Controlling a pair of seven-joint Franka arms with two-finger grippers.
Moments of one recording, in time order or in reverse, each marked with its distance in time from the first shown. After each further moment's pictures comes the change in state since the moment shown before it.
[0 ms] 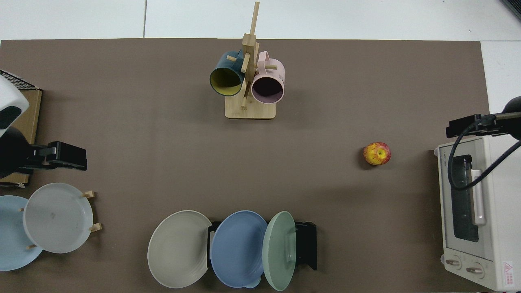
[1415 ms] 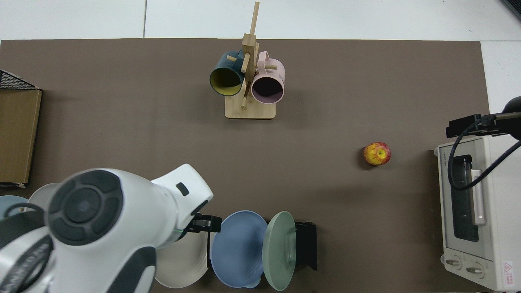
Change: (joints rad) left arm -0.056 -0.196 -0.328 -0.513 -0.192 0.307 -0.158; right arm 0.000 0.000 0.000 0.000 0.000 0.000 0.000
